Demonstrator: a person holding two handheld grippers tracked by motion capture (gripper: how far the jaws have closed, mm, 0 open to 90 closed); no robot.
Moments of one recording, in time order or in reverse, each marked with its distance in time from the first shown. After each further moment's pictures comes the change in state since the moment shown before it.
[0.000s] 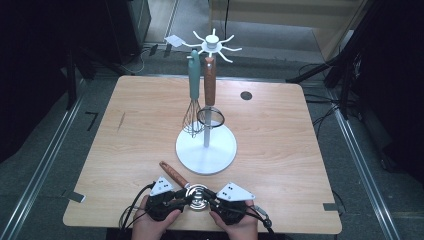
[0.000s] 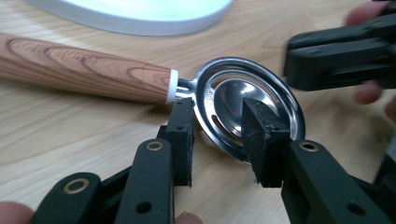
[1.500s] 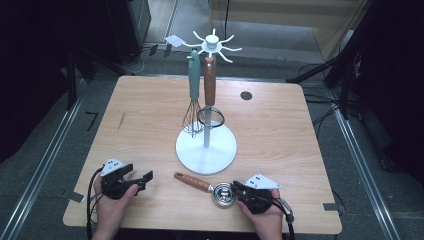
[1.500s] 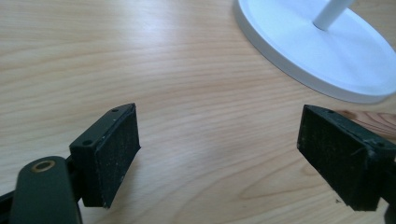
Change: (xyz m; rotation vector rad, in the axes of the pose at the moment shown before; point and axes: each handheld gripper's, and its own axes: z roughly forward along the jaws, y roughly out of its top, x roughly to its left) left arm 0.111 0.006 -0.068 -0.160 0.289 -0.126; right arm -0.068 -0.012 -0.030 0.080 -0.142 0.064
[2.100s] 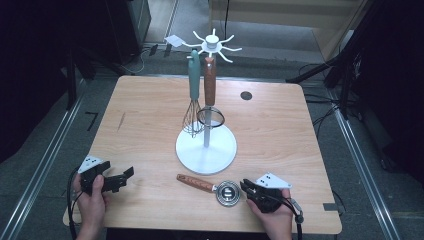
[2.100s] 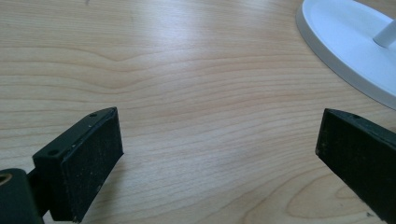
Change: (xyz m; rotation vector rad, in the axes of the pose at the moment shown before) left arm 0.048 -0.001 -0.015 -0.030 0.085 -0.060; right arm -0.020 -0.004 -0.014 -0.006 -0.051 0.003
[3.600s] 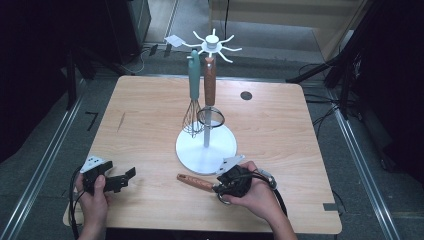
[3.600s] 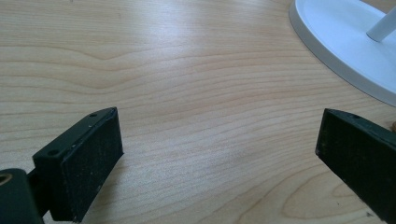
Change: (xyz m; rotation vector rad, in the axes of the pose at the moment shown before) left arm -0.003 -0.001 0.004 0.009 -0.026 0.013; right arm 0.049 0.082 0.039 0.368 0.282 -0.389
